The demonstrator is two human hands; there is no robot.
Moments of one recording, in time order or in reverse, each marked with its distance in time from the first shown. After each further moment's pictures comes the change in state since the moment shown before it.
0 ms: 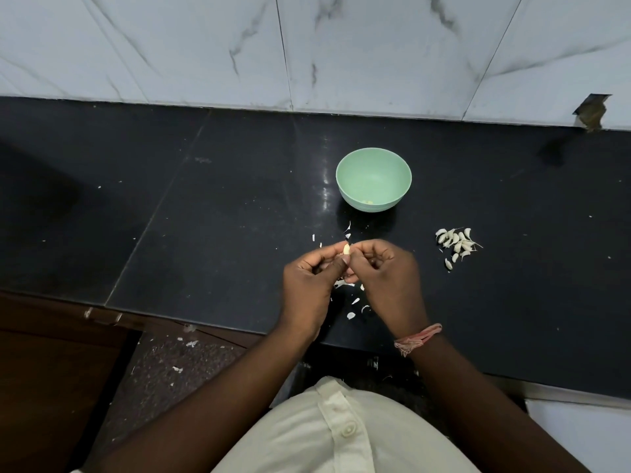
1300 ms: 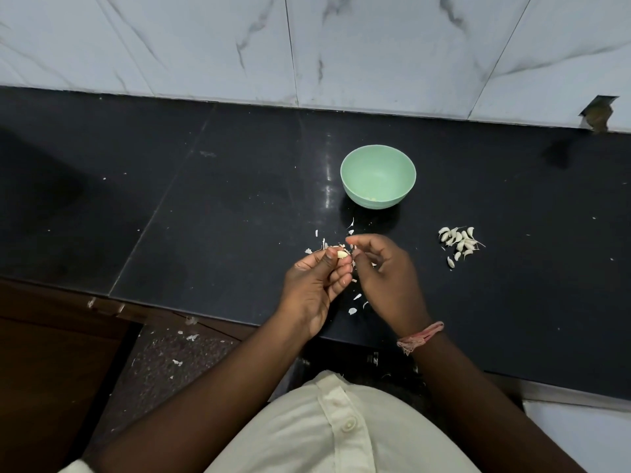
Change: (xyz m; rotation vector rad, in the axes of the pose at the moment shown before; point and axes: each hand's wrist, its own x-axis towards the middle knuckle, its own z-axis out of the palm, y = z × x) left_hand 0.002 0.000 -0.004 -0.338 0.026 -0.379; right_hand -0.001 0.009 -0.001 -0.215 -0.042 -0.186
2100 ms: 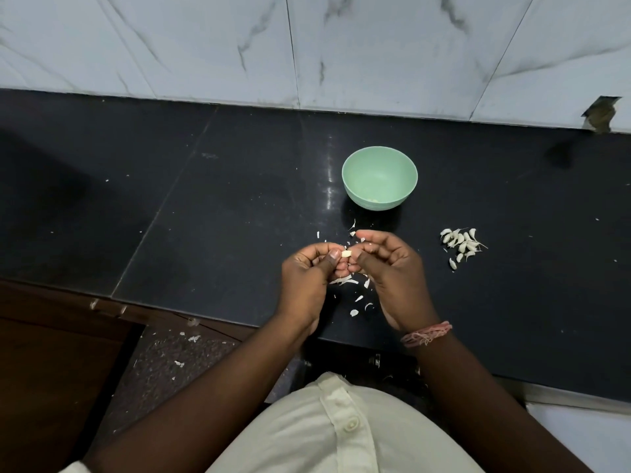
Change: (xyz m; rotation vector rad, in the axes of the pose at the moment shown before) left_hand 0.000 0.006 0.000 0.281 -0.016 0.280; right_hand 0.006 0.004 0.001 0.708 -0.015 0.253
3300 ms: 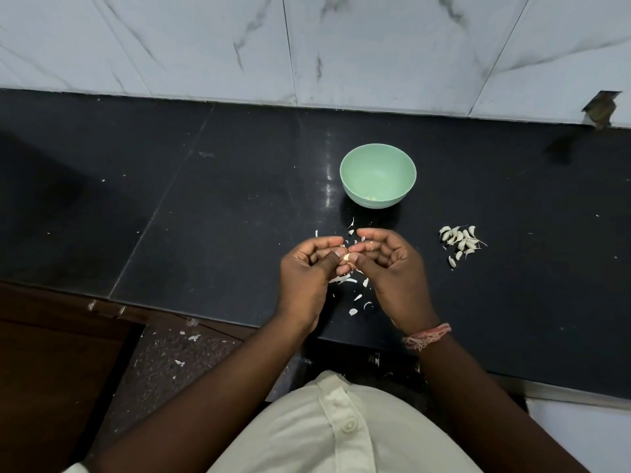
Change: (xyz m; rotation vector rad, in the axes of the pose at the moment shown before) left_hand 0.002 0.000 0.002 -0.021 0.010 0.036; right_hand -0.002 -0.002 -0.003 -0.192 -0.011 -0.099
